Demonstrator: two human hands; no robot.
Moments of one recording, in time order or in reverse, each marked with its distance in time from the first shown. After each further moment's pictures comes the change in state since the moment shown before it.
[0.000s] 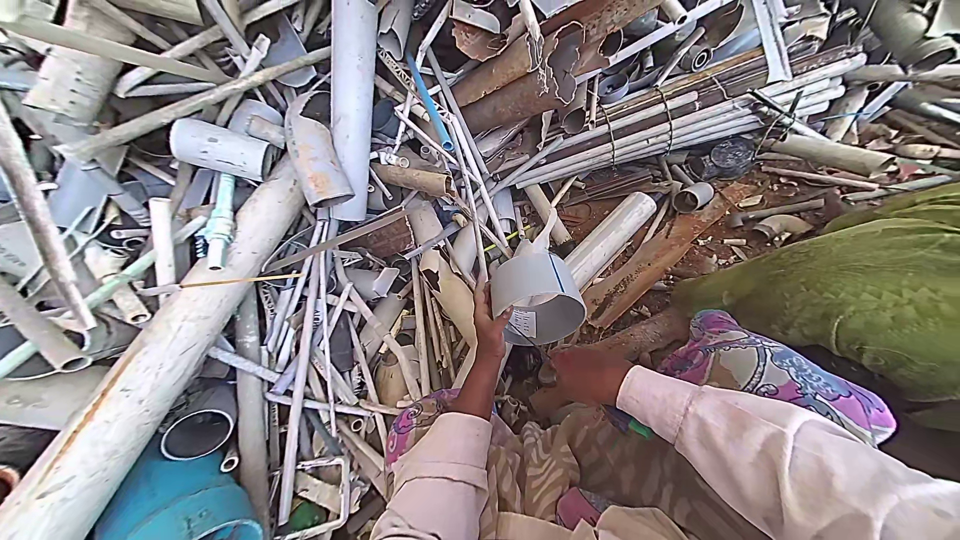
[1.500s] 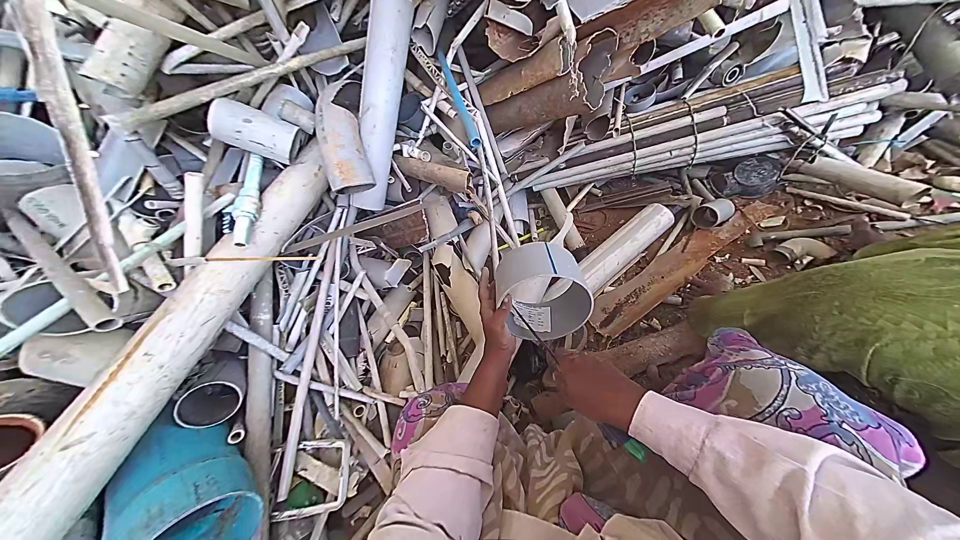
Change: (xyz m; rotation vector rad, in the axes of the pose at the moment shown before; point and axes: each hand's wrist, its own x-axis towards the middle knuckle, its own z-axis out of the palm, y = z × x) left_hand 0.004 0.006 0.000 -0.185 0.140 -0.032; right_hand -0.011 -0.022 0.006 0.075 0.133 0.087
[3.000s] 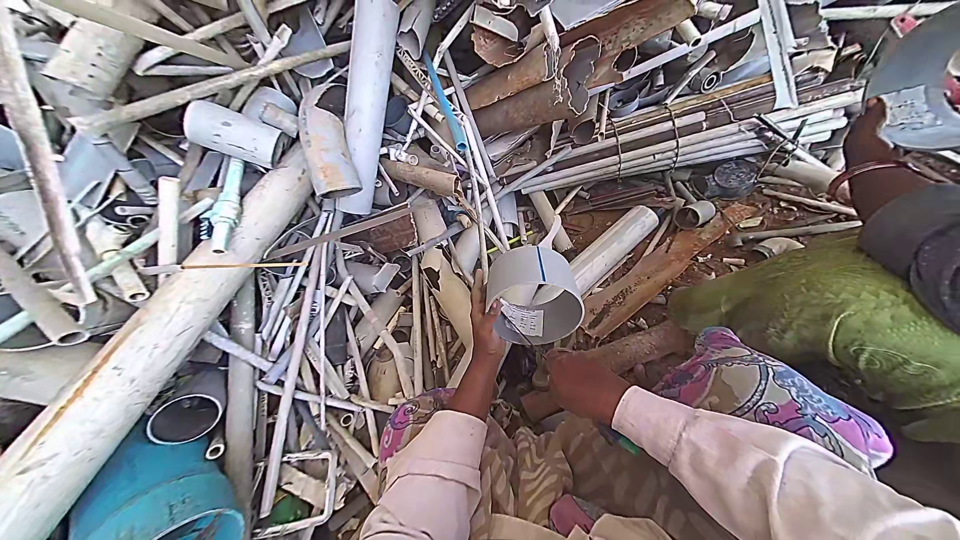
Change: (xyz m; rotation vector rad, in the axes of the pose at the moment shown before) left_hand -0.001 -0.002 -0.001 -0.057 -0.086 -0.007; right_hand 0.004 0.006 0.000 -0.091 -0.034 0.016
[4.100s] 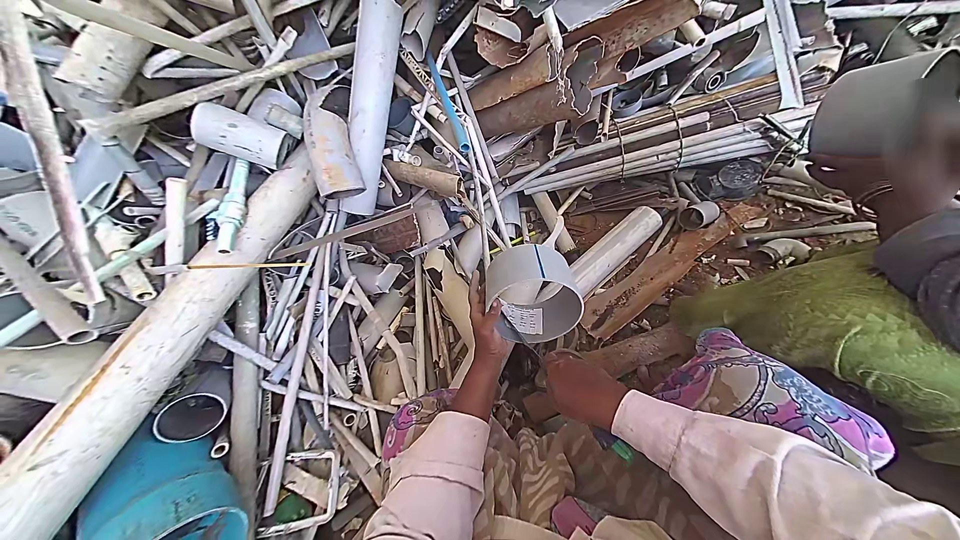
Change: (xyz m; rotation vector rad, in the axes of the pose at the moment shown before) left_hand 0.002 0.005 0.002 0.045 0.062 0.028; right_hand 0.007 -0.003 0.006 0.020 0.003 -0.045
